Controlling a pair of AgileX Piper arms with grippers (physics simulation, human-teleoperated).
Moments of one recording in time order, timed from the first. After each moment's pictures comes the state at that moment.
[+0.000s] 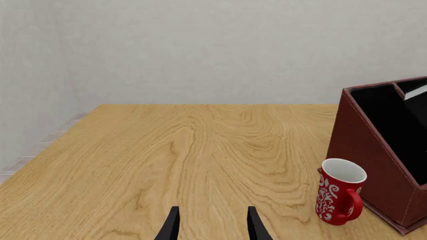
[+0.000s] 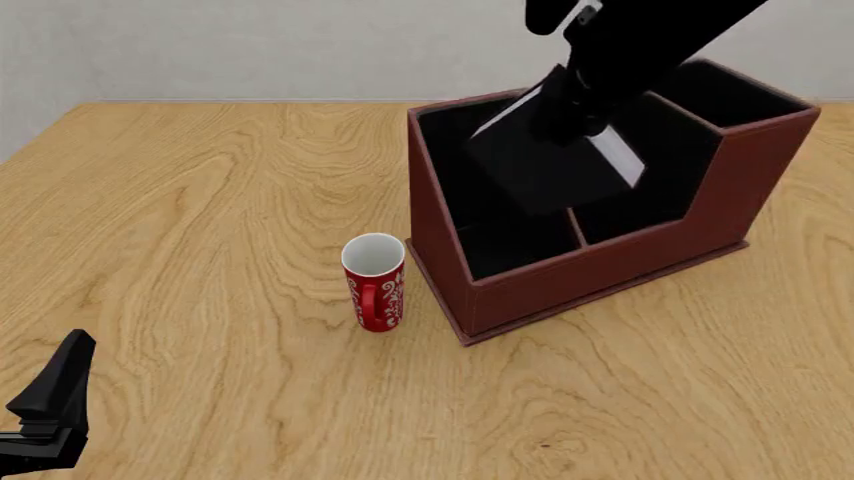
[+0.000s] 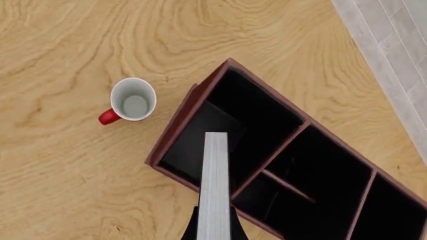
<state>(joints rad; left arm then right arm) 0.00 0.00 0.00 0.00 0.00 0.52 1.53 -1.75 1.22 -0.51</state>
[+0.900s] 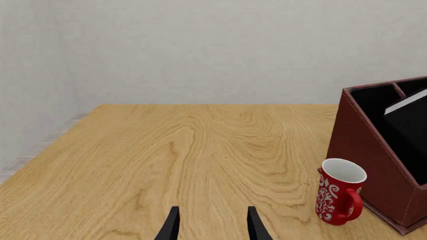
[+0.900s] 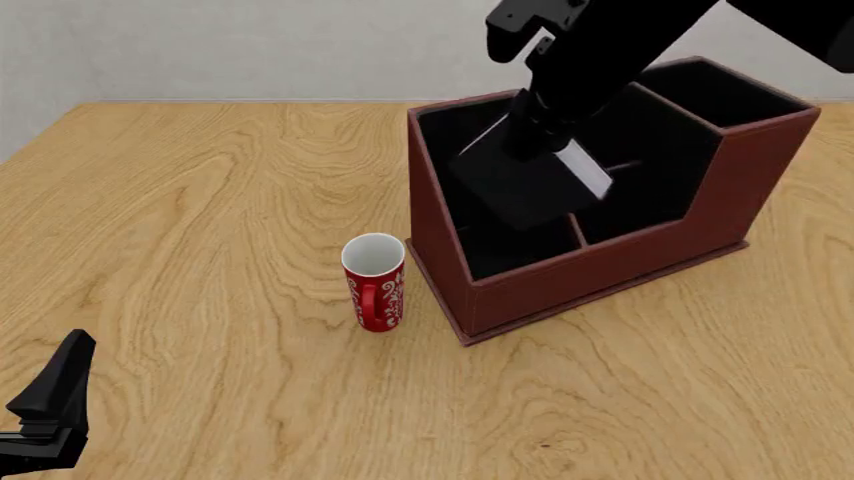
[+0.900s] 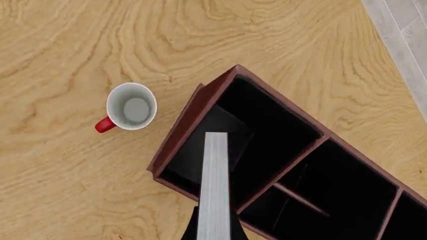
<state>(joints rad) 0.00 0.00 0.00 0.00 0.00 0.53 1.64 -1.79 1.22 -0.49</state>
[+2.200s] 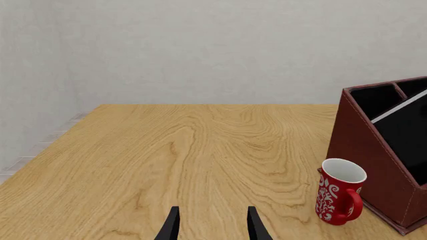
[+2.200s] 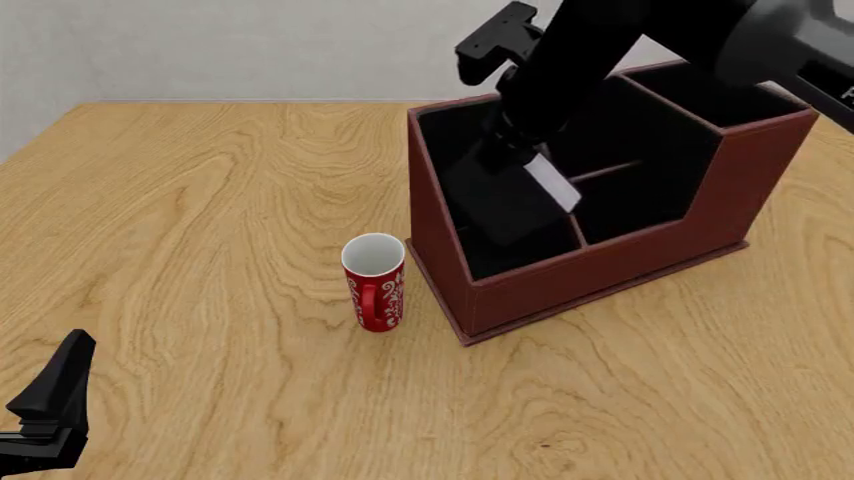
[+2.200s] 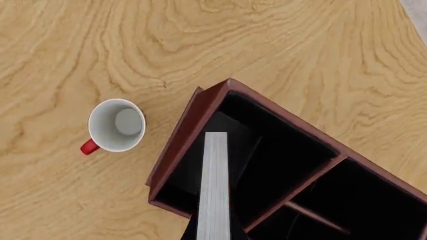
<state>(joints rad) 0.00 0.00 0.00 0.00 0.00 0.52 1.79 -1.86 1.22 -0.42</state>
